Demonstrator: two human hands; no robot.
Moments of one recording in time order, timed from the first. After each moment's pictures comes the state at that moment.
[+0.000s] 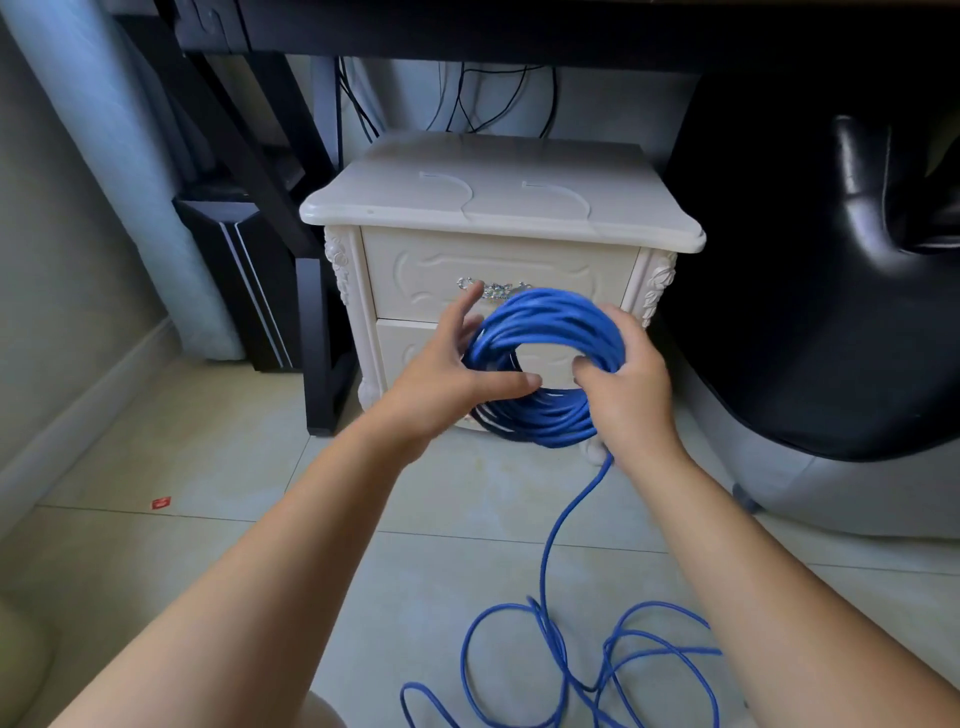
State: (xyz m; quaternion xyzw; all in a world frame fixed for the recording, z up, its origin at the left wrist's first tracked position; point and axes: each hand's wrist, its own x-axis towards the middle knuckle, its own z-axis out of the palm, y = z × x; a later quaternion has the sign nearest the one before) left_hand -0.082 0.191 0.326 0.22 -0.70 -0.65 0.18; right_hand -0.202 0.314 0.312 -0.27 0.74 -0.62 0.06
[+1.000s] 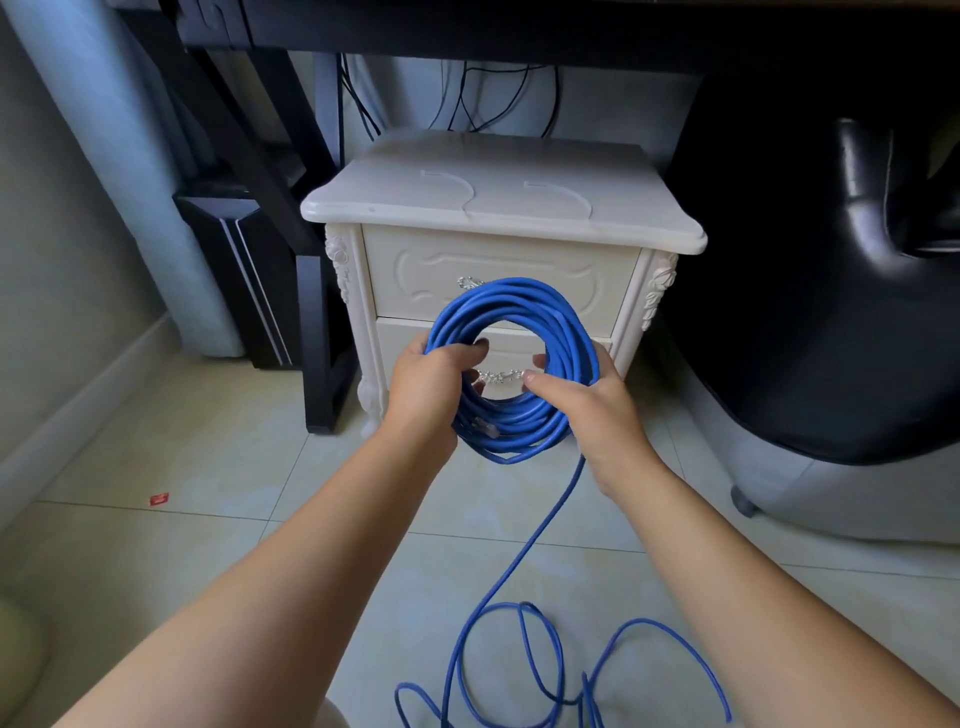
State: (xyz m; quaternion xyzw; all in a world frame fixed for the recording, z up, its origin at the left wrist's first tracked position) left_hand -0.091 0.206 0.325 0.38 -0.45 -0.74 0.32; right_hand -0.191 0.311 0.299 -0.22 0.68 -0.65 0.24
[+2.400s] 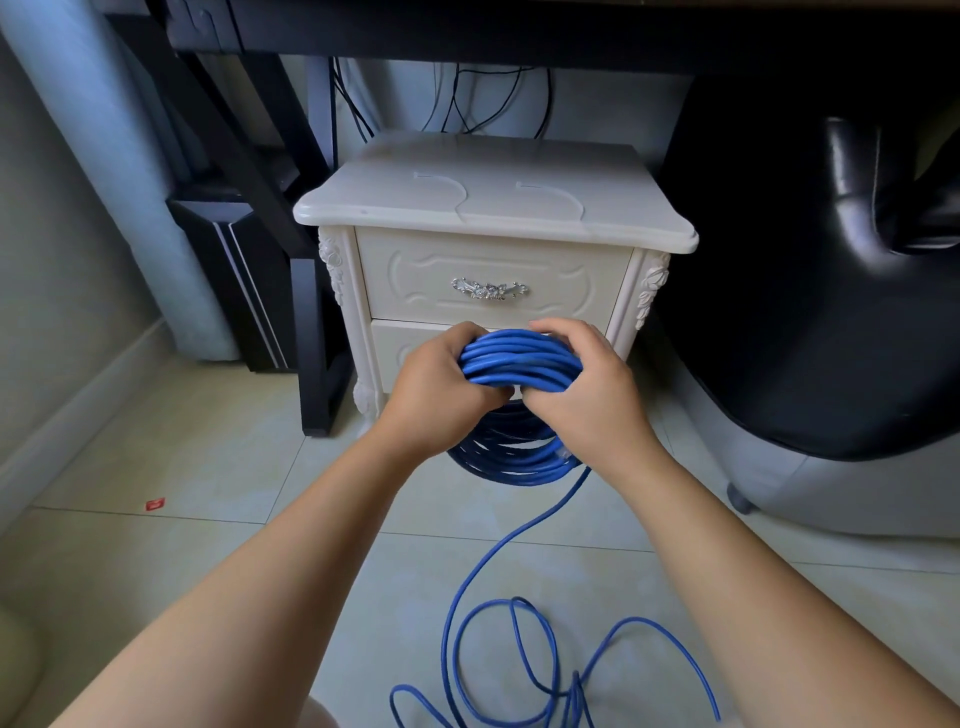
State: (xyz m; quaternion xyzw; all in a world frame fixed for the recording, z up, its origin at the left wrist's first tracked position) left_hand -0.084 0.200 0.322 0.26 -0.81 -0.47 0.25; right_hand -0.193 0.314 0.310 -0.40 0.76 -0.51 0.05
